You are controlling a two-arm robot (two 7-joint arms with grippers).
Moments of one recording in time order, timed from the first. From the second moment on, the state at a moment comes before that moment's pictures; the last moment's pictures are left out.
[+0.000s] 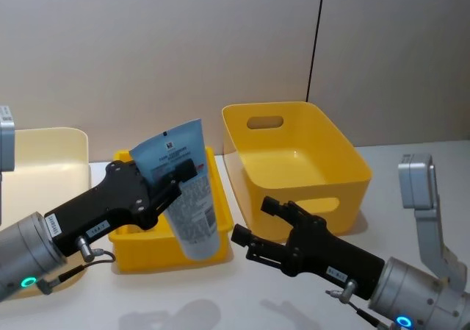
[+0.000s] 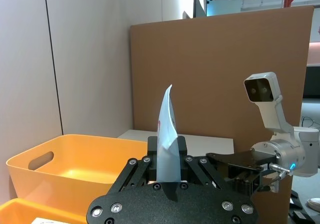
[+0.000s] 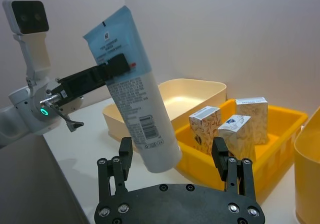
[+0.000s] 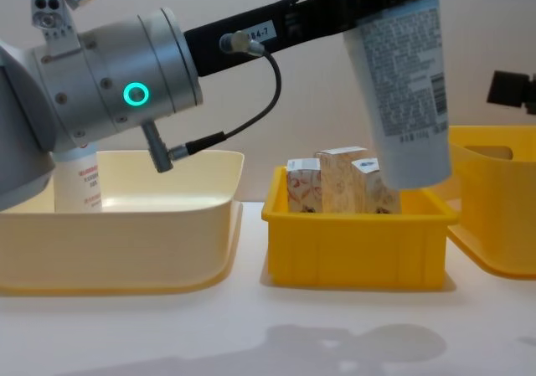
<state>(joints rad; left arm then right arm) -0.51 0.28 0.46 -1.47 -0.70 0.02 -0.85 -0.08 0.57 -0.08 -1.92 0.74 0.20 0.54</state>
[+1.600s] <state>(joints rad) -0.51 0.28 0.46 -1.47 -0.70 0.02 -0.85 0.16 0.57 -0.32 -1.80 0.52 0.11 0.56</state>
